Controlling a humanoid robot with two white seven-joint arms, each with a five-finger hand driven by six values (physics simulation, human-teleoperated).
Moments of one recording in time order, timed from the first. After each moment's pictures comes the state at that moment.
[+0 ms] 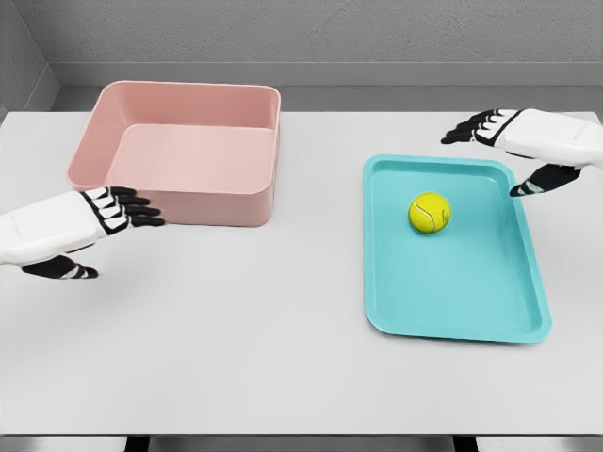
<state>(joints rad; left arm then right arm) -0.18 1.18 -0.40 -1.76 -0.31 -0.61 -0.17 -0.91 -1.09 0.99 -1.43 0.09 -0.61 0.30</state>
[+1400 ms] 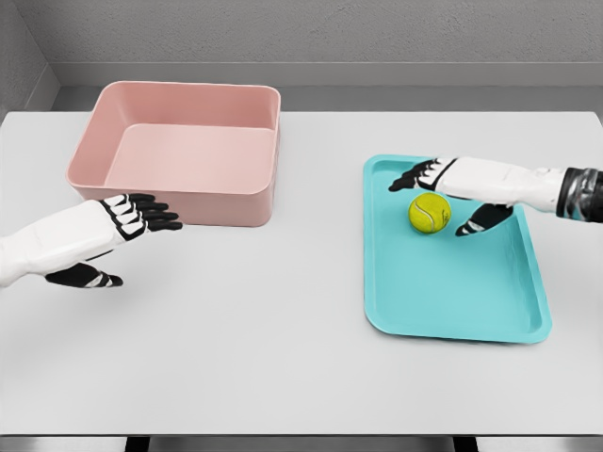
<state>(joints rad) -0.14 1.09 -0.39 -1.77 -0.30 -0.61 -0.14 -0.87 -0.94 1.08 -1.37 0.10 -0.61 0.31</state>
